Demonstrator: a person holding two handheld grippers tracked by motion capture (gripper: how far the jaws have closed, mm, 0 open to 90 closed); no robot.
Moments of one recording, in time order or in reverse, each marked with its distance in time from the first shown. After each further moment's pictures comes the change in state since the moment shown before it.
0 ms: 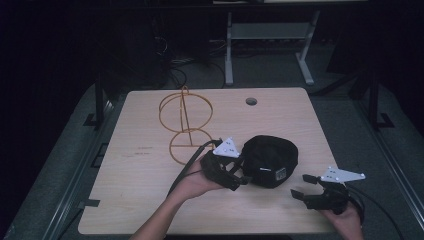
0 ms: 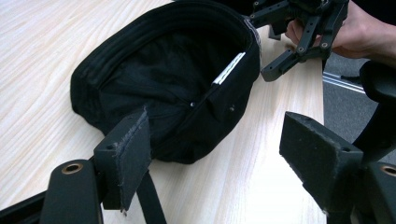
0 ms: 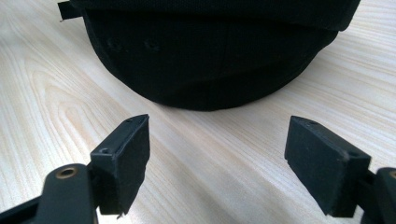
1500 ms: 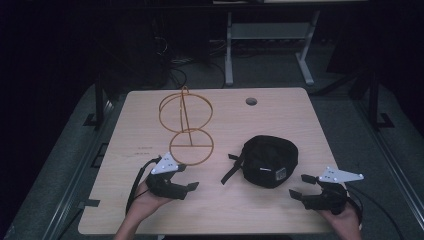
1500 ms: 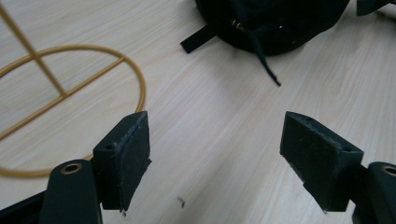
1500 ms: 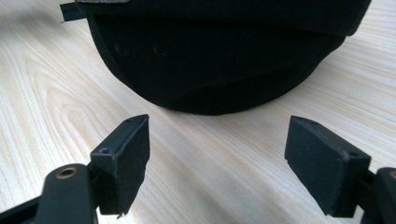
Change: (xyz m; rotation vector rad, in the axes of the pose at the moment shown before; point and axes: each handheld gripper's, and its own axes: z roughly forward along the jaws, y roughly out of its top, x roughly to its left) left arm 0.022 -0.122 -0.078 -0.051 0.239 -0.177; right arm 0.005 0.002 0.001 -0.005 -0.008 0.002
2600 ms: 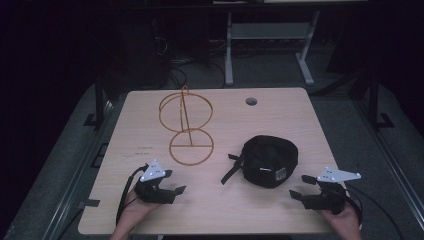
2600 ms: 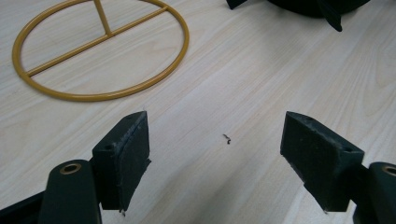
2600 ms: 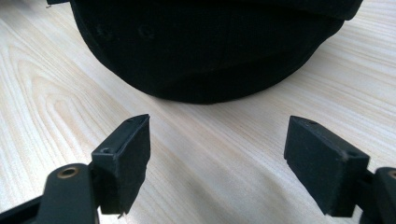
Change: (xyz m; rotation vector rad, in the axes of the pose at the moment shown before) left arm 0.018 -0.046 -0.009 0.024 0.096 -0.061; right arm -0.003 -0.002 0.004 0.043 -0.021 -0.007
